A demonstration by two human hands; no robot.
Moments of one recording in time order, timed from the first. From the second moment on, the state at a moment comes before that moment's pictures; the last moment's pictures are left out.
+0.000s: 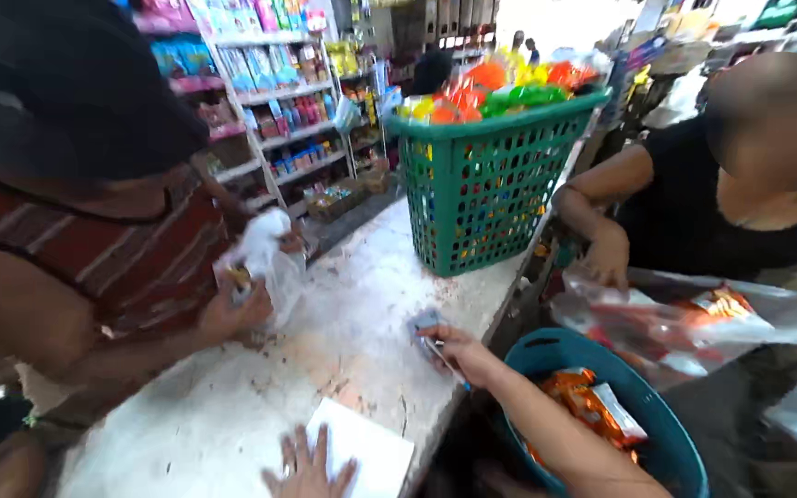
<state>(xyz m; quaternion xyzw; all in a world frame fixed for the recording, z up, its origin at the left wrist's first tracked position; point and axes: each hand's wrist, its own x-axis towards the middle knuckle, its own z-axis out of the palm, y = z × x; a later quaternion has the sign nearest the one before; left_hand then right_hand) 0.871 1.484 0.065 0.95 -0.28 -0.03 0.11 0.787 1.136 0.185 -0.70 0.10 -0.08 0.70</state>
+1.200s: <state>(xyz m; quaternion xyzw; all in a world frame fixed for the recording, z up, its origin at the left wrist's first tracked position) 0.832 1.490 0.098 0.92 -0.31 -0.17 0.16 0.859 1.285 0.166 -0.59 0.05 -0.09 0.80</state>
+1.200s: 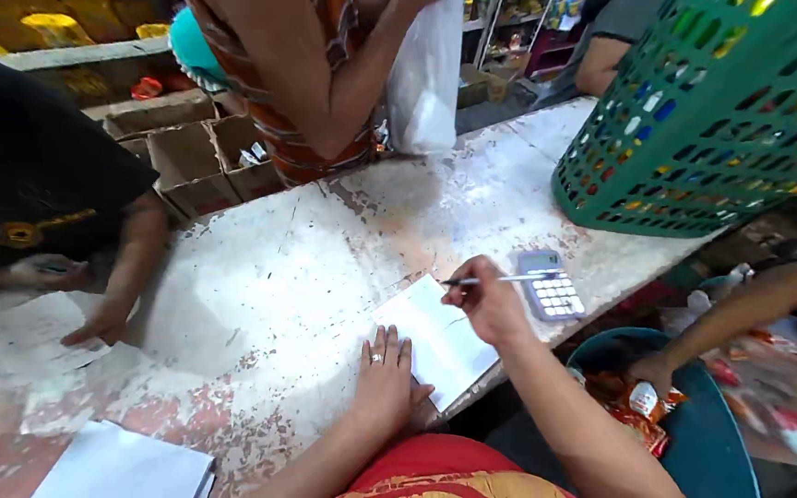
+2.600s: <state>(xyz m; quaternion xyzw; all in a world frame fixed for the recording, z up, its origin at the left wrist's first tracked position) 0.837 1.487 0.082 0.93 -0.34 0.00 0.13 0.913 1.342 0.083 -0.86 0.02 -0.04 0.51</state>
